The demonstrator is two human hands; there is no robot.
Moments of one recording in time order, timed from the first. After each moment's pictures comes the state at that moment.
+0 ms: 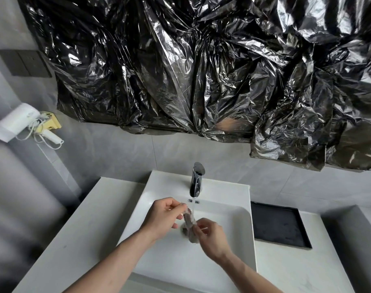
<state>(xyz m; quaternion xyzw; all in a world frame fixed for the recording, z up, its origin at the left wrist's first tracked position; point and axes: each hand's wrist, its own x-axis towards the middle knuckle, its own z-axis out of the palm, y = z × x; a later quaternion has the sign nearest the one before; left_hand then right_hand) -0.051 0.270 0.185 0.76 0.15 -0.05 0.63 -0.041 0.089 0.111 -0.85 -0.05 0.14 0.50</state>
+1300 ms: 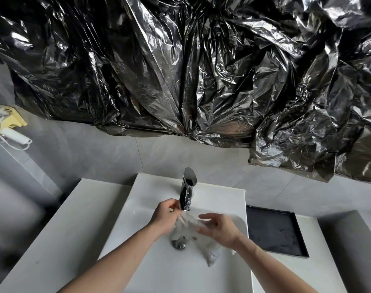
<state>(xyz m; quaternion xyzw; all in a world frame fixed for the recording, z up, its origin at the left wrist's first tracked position) 0.065 0.261 0.078 0.80 0.15 -0.08 0.57 0.077 0.031 0.064 -0.86 -0.09 0.23 0.45</state>
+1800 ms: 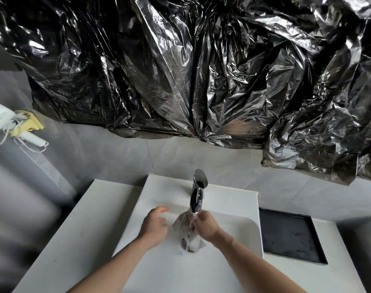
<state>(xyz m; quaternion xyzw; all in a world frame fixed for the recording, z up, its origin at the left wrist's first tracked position) 0.032 0.320 0.062 0.85 0.20 -0.09 0.47 0.084 0.121 0.064 -0.83 -0.03 0.26 0.50</state>
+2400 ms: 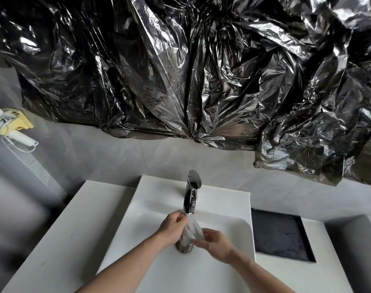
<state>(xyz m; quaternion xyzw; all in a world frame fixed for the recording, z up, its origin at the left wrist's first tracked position) 0.054 0.256 0.060 0.80 0.13 -0.14 0.57 0.054 0.054 0.032 -0.83 -0.05 0.29 0.48</state>
